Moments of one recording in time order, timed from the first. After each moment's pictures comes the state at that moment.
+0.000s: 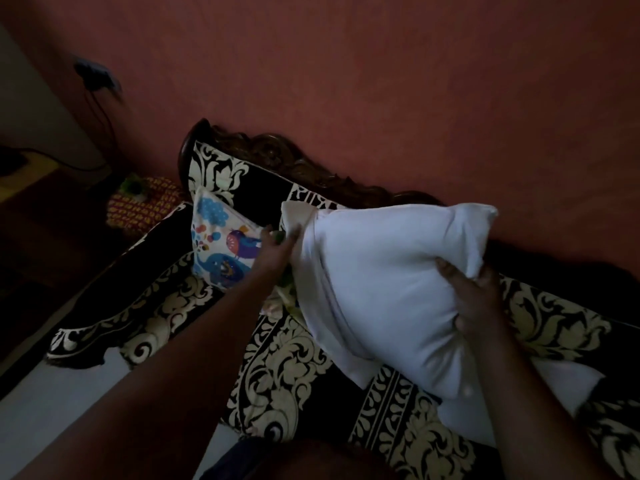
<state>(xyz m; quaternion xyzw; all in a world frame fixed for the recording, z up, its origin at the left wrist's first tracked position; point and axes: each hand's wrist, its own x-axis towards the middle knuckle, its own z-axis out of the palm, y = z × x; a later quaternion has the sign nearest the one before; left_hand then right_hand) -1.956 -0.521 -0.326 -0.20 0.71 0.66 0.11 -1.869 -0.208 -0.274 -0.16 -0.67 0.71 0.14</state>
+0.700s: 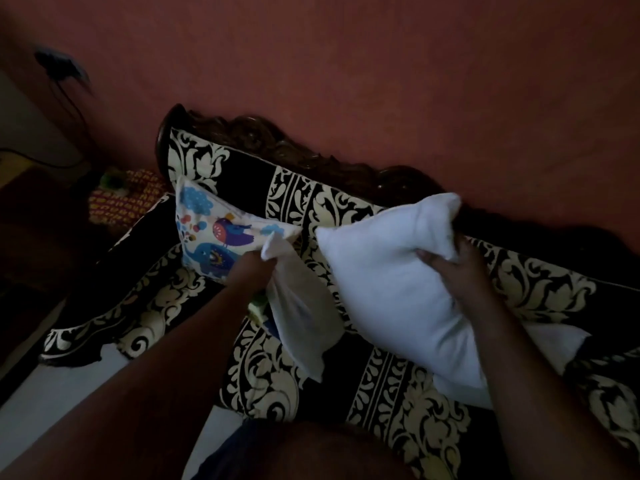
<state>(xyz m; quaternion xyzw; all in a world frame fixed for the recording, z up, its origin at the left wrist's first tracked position) -1.930 -0.544 -0.385 -0.13 0.92 0.33 0.15 -1.863 -0.178 -0.290 -0.13 -0.81 0.56 0.05</state>
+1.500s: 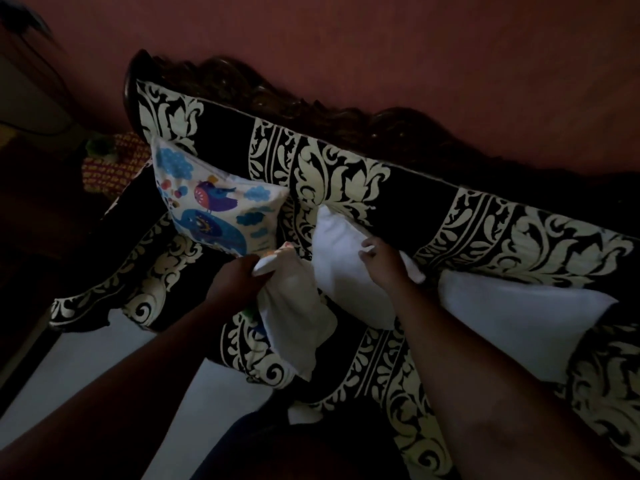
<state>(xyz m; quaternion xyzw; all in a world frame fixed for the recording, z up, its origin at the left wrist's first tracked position) -1.864 -0.514 -0.404 -0.06 0.93 0.31 0.17 -1.897 -0.207 -0.478 -0.13 -0.92 0.33 -0.17</state>
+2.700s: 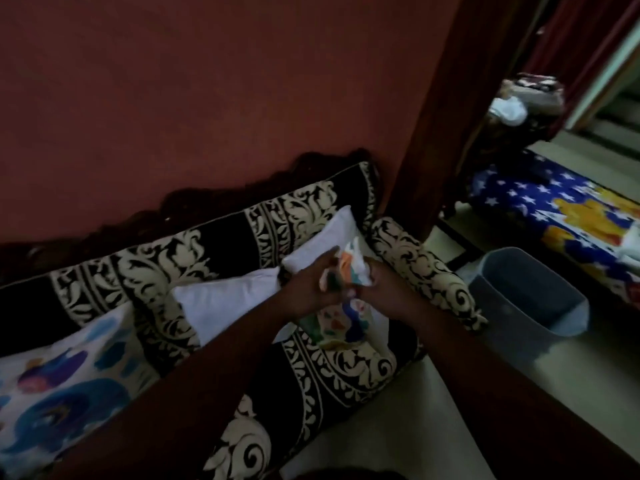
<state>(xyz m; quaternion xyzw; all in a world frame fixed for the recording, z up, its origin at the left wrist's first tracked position) -1.712 -0.342 -0.288 0.54 0.65 0.37 0.37 -1.529 -0.247 -0.250 -0.32 -0.81 0.48 0.13</state>
